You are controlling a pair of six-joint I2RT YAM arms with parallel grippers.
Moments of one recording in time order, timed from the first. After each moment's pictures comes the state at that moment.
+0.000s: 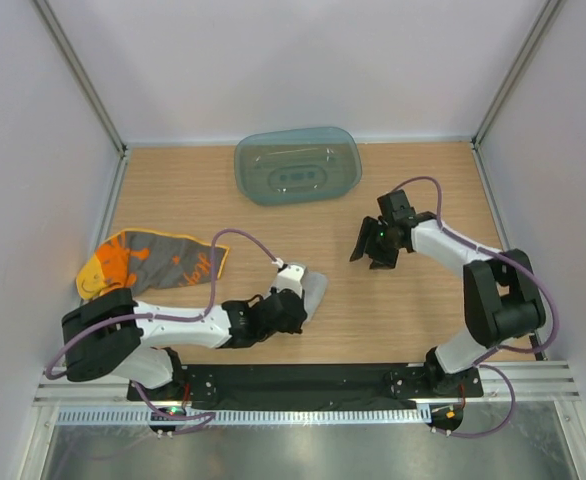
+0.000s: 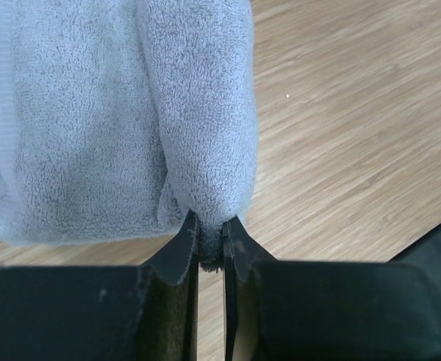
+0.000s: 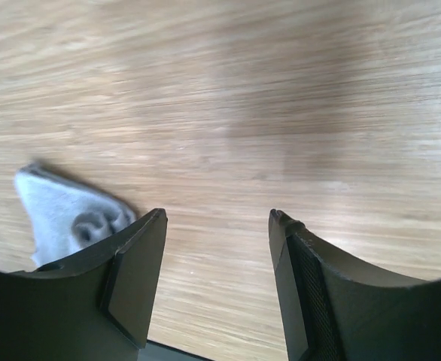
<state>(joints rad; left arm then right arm) -1.21 1.40 0.59 0.07 -0.39 -0.71 0.30 1.60 0.95 -0.50 -0.18 0.61</state>
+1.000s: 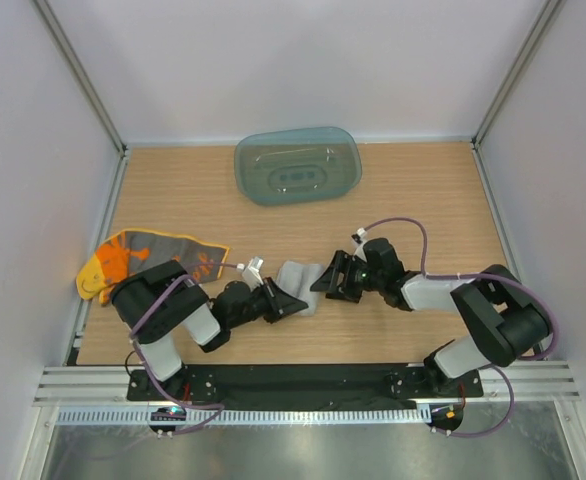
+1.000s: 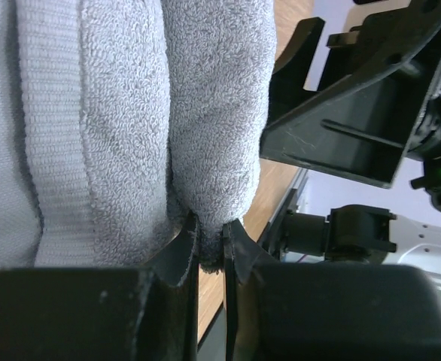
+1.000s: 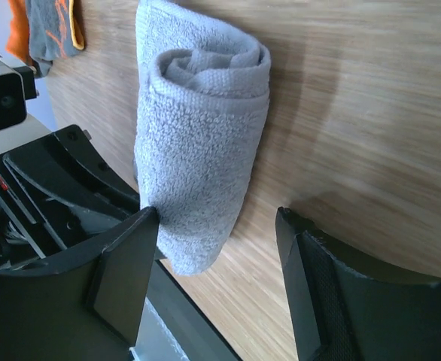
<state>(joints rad) -0.83 1.74 0.20 1.22 0.19 -1.24 0.52 1.46 0.45 0.32 -0.47 0.89</state>
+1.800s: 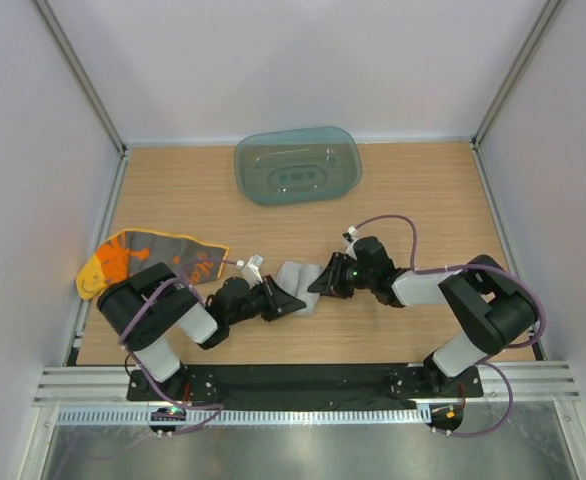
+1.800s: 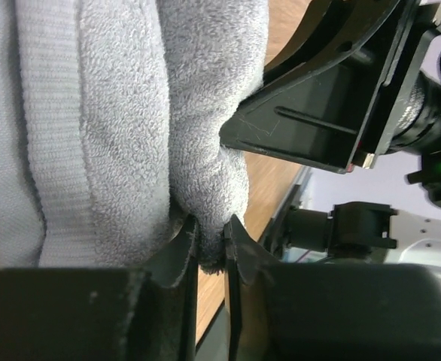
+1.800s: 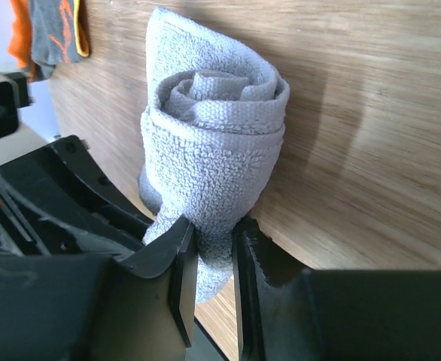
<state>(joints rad) -0.80 1.73 0.20 1.20 0.24 -1.23 0.57 1.58 0.48 0.44 -0.45 0.92</state>
